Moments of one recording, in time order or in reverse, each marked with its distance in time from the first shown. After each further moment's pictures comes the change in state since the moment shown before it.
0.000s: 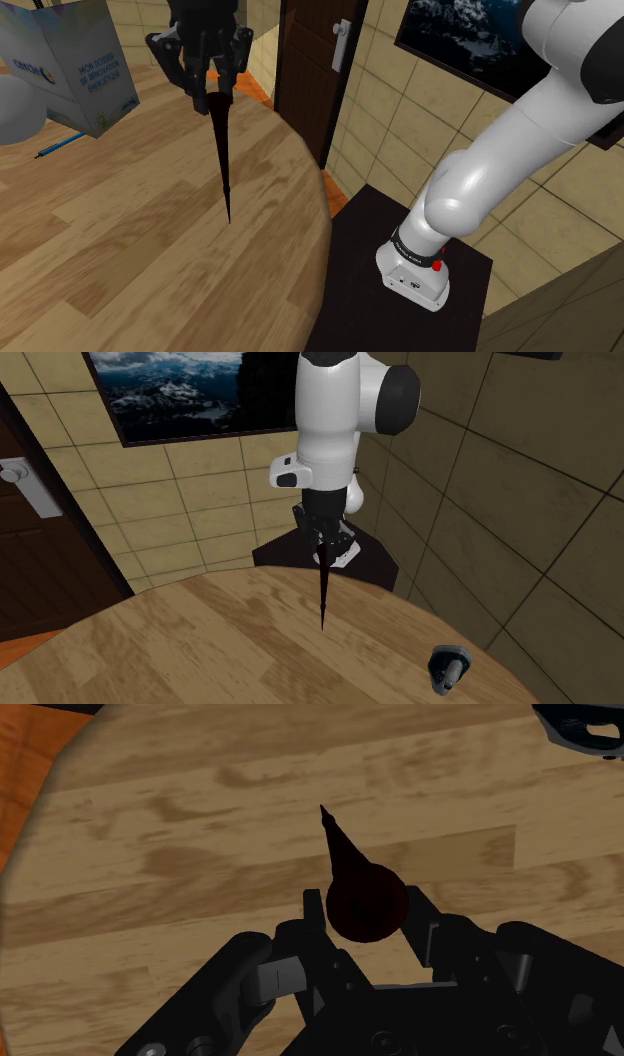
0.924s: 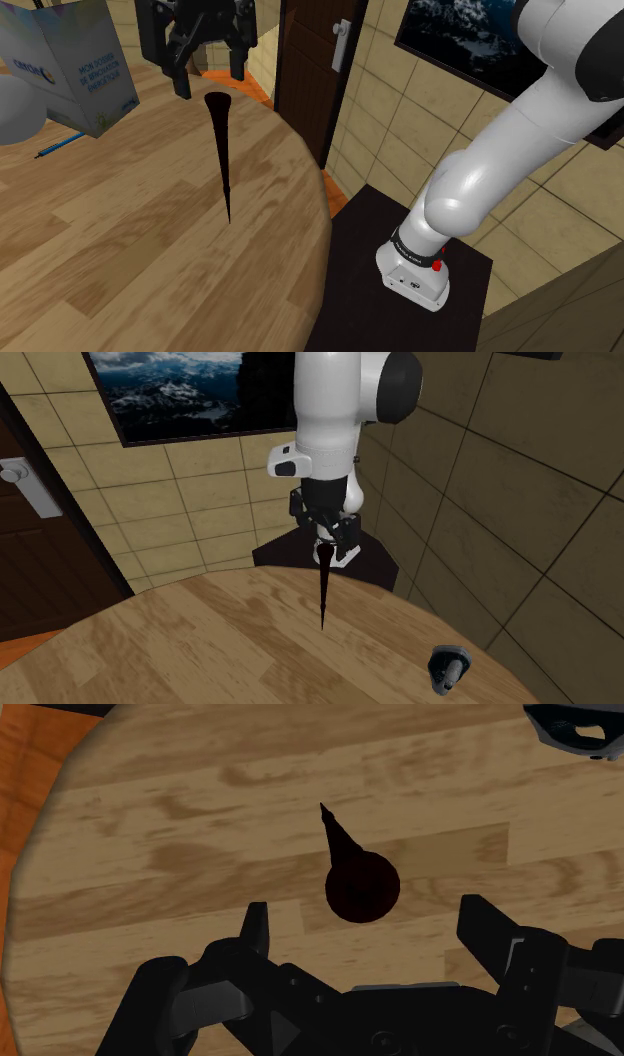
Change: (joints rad) arm -0.002 0.018 0.002 0.063 -0.009 -0.049 0.006
